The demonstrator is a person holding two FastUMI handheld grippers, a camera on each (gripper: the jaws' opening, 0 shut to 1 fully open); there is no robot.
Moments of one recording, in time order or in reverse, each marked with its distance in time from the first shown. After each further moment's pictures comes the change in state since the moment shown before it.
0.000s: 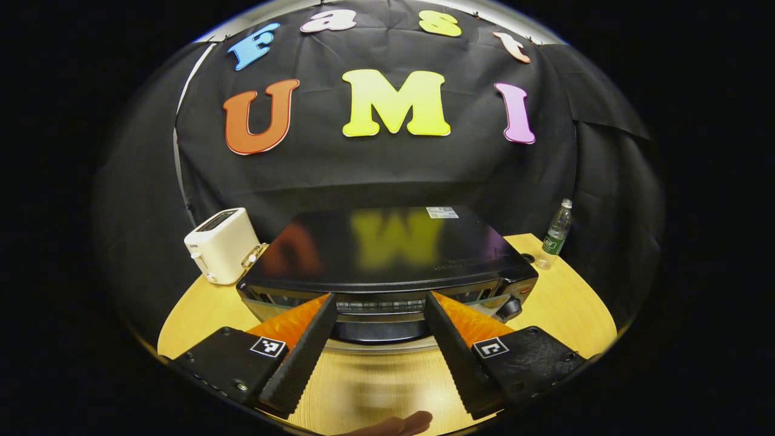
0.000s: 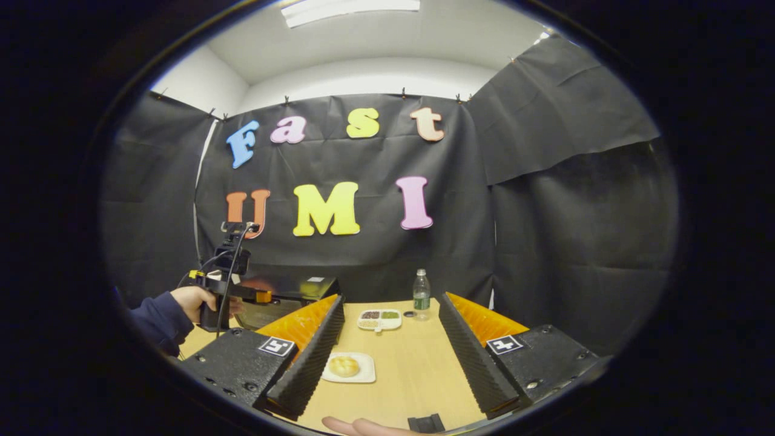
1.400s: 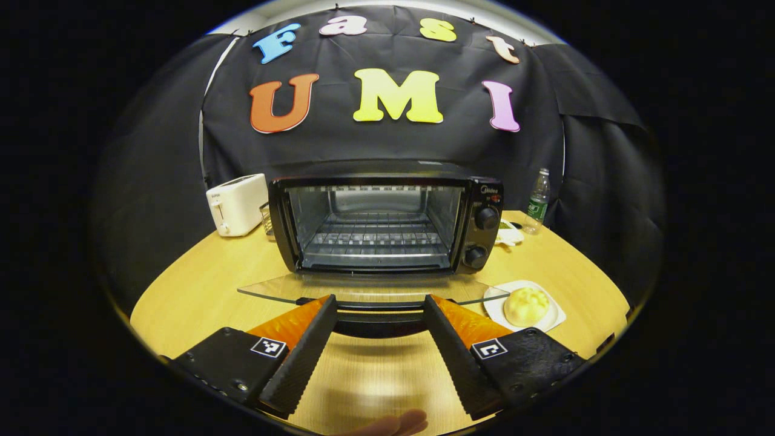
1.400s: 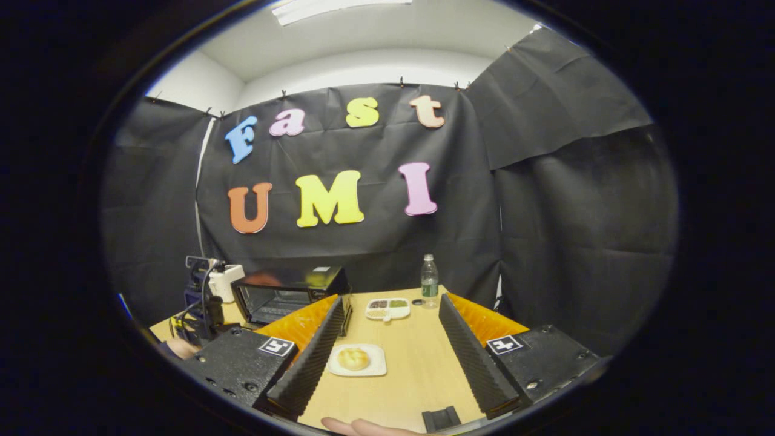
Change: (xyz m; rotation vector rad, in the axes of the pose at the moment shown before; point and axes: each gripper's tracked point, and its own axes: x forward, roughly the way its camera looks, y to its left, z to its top) left arm -0.075 -0.013 -0.136 -0.035 -0.012 0.005; right arm 0.010 0.018 -0.036 0.041 0.074 0.024
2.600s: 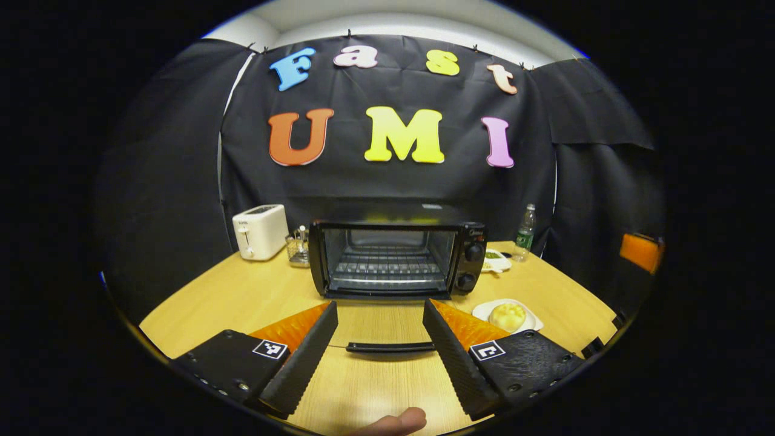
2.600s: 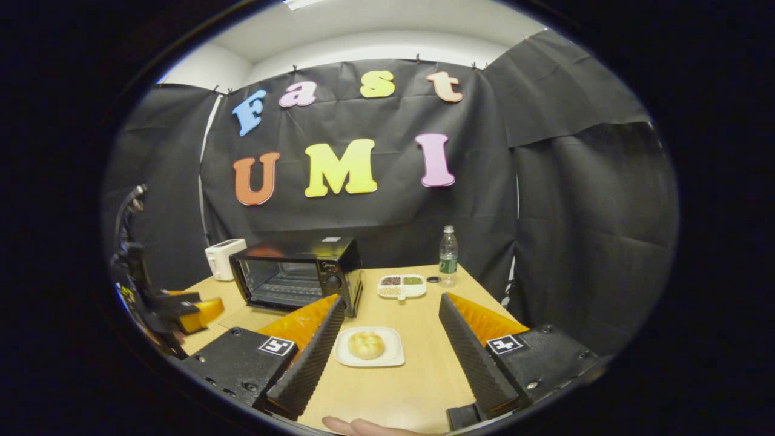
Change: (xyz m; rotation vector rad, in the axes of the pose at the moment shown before) left arm -0.100 0.024 0.074 -0.003 -0.217 0.012; right arm 0.055 0.041 -0.065 -0.039 0.108 0.036
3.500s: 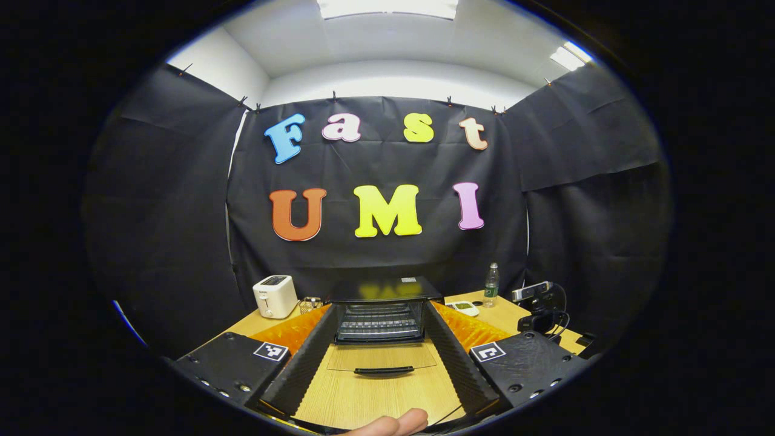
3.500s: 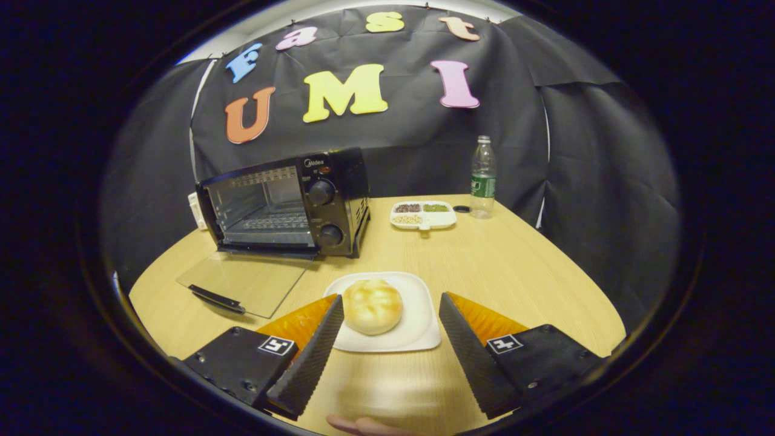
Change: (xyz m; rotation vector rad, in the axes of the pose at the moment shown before) left arm -0.140 -0.020 0.114 0.045 -0.233 -0.047; right arm 0.125 0.016 -0.154 -0.004 0.298 0.042
